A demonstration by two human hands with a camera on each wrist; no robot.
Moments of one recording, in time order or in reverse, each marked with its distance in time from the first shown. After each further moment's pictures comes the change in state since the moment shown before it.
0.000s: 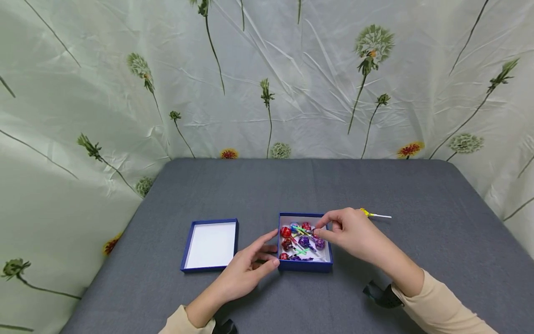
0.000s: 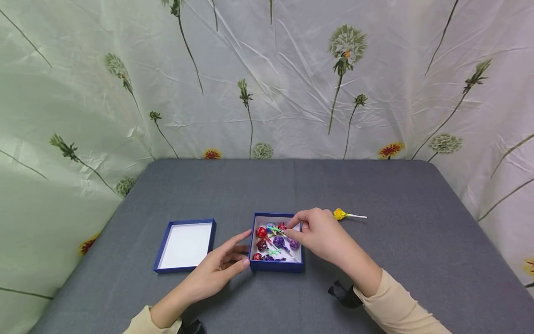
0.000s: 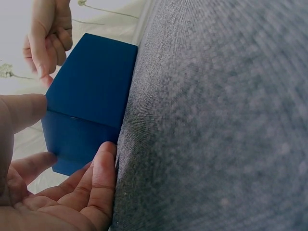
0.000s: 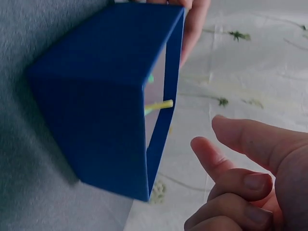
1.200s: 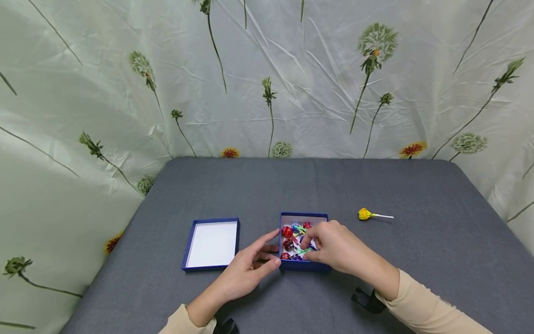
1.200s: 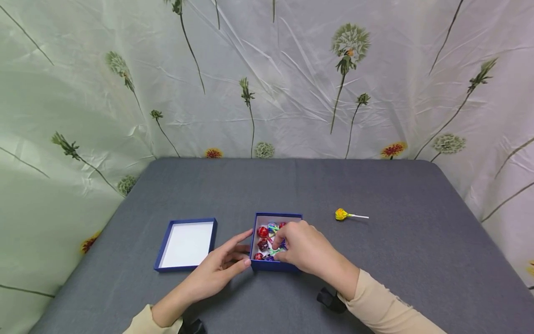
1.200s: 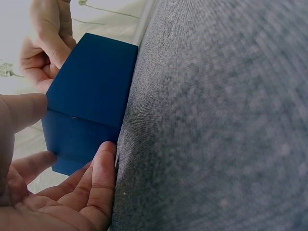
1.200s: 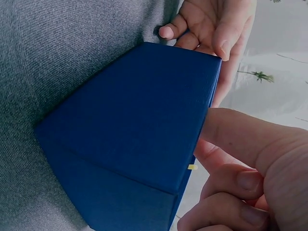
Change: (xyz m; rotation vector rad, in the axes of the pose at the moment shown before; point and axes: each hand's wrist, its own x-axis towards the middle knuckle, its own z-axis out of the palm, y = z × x) left_hand 0.001 -0.002 -0.001 -0.016 -0.021 0.010; right_hand 0.006 -0.013 0.037 -0.173 -0.122 -0.089
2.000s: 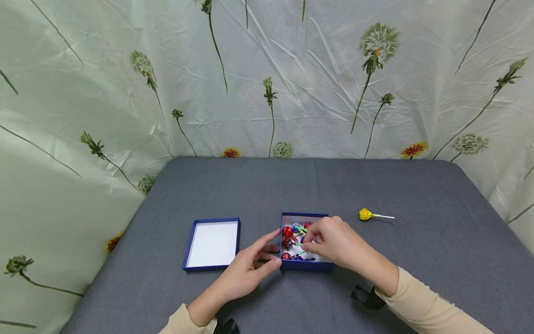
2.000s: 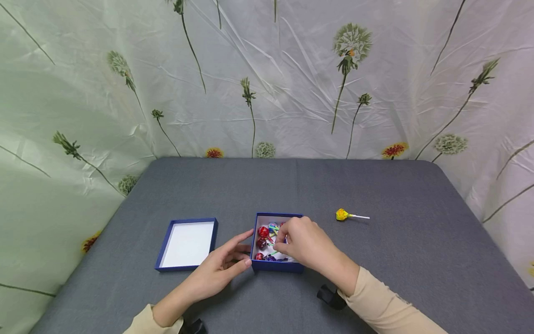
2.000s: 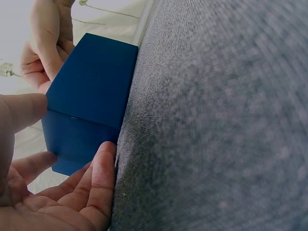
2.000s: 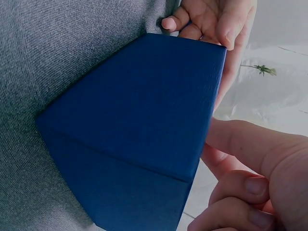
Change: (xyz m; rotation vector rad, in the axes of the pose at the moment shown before) left_hand 0.000 0.000 0.001 -0.013 0.010 0.044; right_hand 0.005 0.005 -0.001 0.038 0.075 -0.021
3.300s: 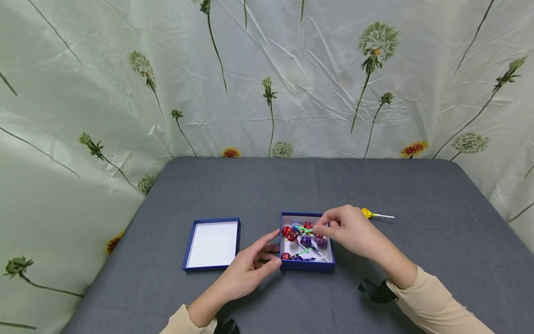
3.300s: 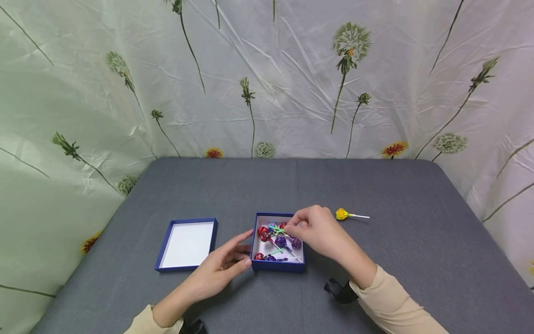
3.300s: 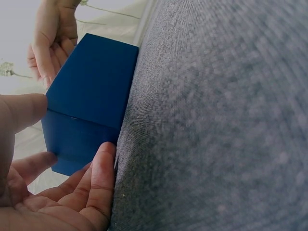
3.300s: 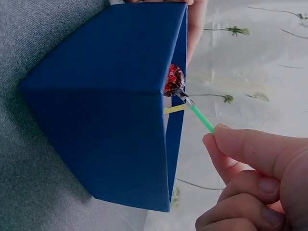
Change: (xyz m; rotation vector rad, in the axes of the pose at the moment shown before) left_hand 0.000 0.000 0.001 0.013 0.005 -0.037; right_hand -0.001 0.021 -0.027 0.156 0.039 0.126
